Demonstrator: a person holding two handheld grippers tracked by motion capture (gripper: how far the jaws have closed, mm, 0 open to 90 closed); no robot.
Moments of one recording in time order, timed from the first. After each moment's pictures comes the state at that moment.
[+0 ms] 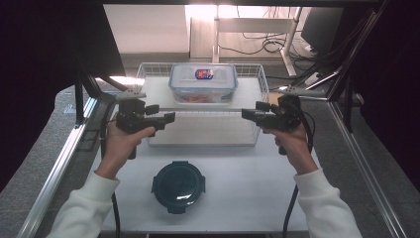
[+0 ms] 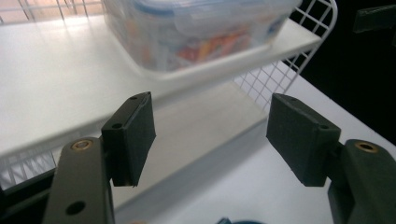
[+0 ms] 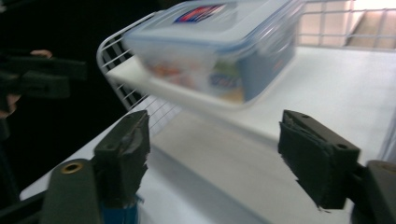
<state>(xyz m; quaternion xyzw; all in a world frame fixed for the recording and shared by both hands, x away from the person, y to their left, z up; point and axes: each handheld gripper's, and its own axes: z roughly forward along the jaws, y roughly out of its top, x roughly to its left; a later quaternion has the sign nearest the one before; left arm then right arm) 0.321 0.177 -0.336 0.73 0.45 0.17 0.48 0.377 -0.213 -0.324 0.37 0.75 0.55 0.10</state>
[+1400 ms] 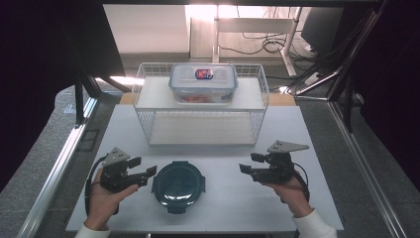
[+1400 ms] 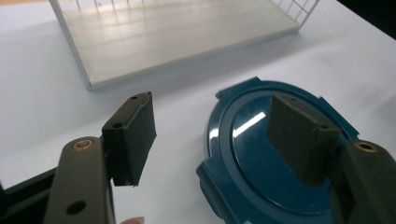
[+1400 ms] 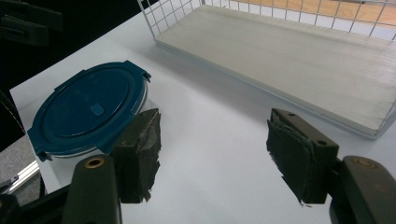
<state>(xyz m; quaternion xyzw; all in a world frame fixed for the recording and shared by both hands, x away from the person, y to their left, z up) 0.236 0.211 -0.444 0.73 0.50 0.16 0.43 0.304 -0.222 -0.428 0.35 0.81 0.47 0.08</state>
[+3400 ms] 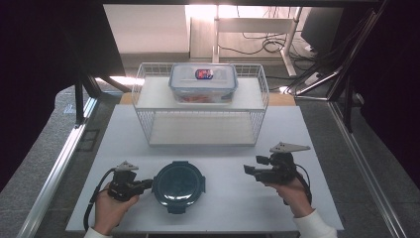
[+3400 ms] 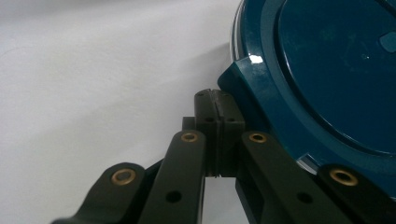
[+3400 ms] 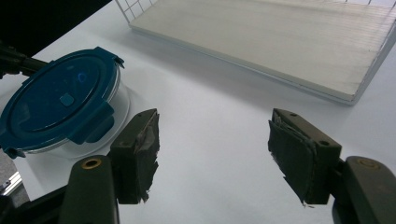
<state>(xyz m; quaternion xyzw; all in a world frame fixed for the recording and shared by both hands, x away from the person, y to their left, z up) 0.242 0.212 -0.503 0.76 0.54 0.06 0.35 0.309 -0.232 -0.441 0.39 0.80 0.44 0.08</state>
